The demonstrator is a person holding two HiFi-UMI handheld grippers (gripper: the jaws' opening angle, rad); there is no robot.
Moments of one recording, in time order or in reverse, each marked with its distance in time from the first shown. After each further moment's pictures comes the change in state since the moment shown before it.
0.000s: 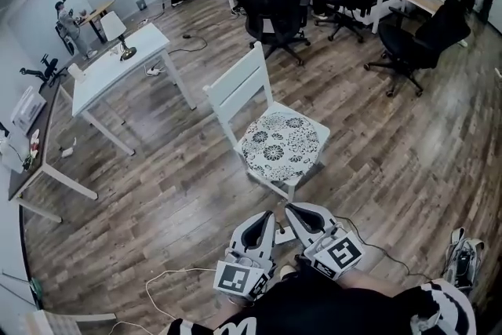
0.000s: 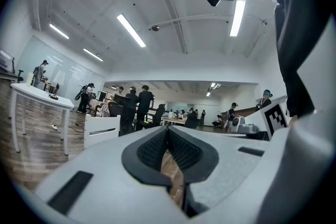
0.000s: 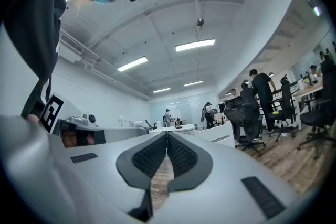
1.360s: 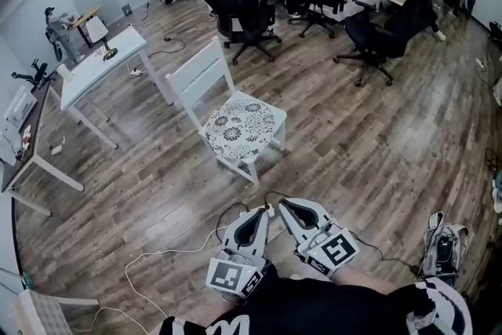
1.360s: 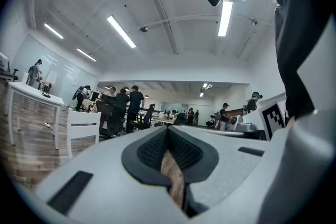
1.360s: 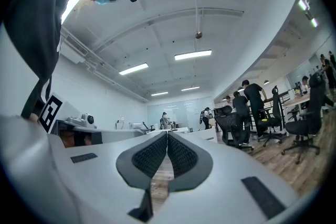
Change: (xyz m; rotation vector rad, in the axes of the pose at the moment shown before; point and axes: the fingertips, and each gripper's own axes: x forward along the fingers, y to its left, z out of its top) left arm -0.043 -0.212 -0.033 0.032 0.029 -0.063; right arm -0.216 0.008 0.033 -0.035 -0.034 -0.044
